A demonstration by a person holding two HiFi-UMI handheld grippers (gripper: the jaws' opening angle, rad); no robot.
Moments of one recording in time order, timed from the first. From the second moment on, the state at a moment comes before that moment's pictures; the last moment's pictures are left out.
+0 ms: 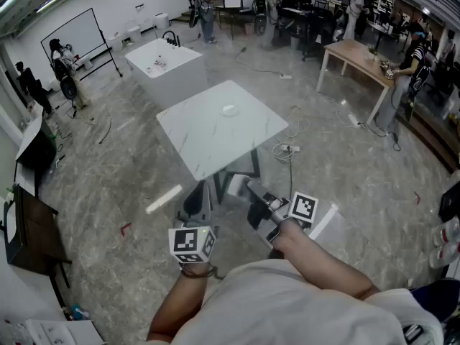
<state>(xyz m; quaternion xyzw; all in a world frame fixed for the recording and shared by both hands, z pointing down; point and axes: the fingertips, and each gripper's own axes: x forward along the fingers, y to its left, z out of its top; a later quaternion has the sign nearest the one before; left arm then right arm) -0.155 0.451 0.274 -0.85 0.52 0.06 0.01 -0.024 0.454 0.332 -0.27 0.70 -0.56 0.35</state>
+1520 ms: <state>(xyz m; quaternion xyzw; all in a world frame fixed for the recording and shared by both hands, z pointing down) -0.057 0.188 0.340 -0.83 0.55 0.04 -0.05 0.091 0.187 0.379 -0.25 0.66 -0.62 0.35</state>
